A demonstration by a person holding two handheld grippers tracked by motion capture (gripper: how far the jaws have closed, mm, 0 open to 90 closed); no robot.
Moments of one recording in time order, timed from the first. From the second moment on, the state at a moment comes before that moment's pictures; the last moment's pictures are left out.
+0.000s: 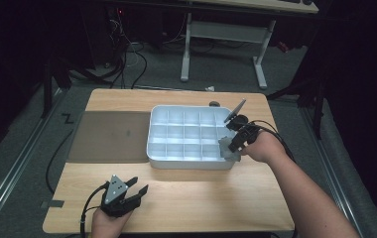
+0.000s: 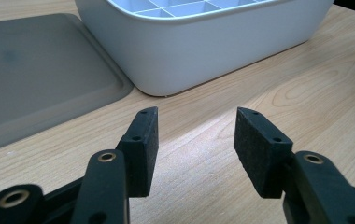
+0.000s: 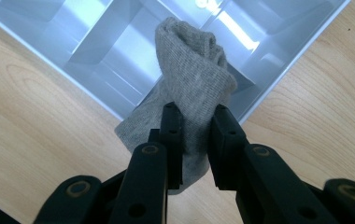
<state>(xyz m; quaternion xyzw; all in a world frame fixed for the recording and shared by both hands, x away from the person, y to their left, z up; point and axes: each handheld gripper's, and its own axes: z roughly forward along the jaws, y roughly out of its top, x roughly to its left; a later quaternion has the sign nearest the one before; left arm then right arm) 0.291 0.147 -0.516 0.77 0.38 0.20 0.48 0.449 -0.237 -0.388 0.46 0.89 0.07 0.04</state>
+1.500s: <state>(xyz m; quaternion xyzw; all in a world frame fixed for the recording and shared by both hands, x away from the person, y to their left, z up) 0.294 0.147 -0.520 0.77 0.38 0.19 0.47 0.477 -0.212 -0.462 0.47 0.88 -0.04 0.04</state>
